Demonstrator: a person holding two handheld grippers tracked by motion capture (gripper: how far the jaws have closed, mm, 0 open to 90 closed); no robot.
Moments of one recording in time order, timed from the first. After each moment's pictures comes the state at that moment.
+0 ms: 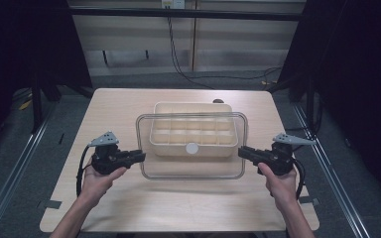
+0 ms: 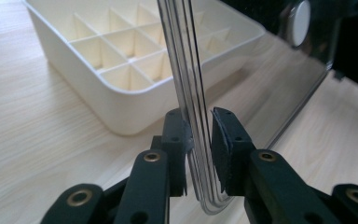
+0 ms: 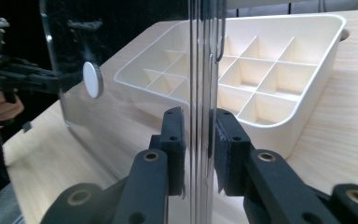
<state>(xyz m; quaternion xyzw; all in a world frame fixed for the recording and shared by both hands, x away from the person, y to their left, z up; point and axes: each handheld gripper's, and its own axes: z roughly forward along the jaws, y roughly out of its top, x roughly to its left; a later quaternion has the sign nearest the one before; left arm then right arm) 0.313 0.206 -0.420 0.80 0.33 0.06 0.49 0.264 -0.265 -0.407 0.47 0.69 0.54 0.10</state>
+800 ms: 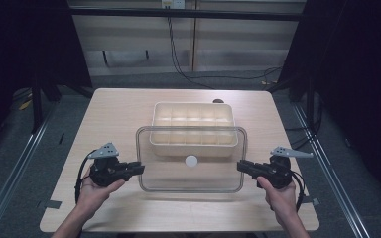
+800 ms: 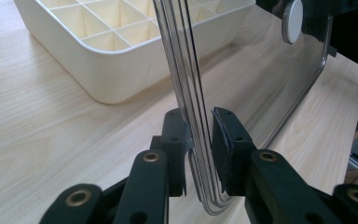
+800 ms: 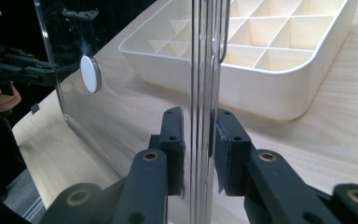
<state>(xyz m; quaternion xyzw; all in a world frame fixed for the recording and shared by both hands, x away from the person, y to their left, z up) 0.288 0.211 -0.430 0.82 0.33 0.04 0.47 0.241 -0.261 -0.428 0.49 0.70 0.52 0.07</state>
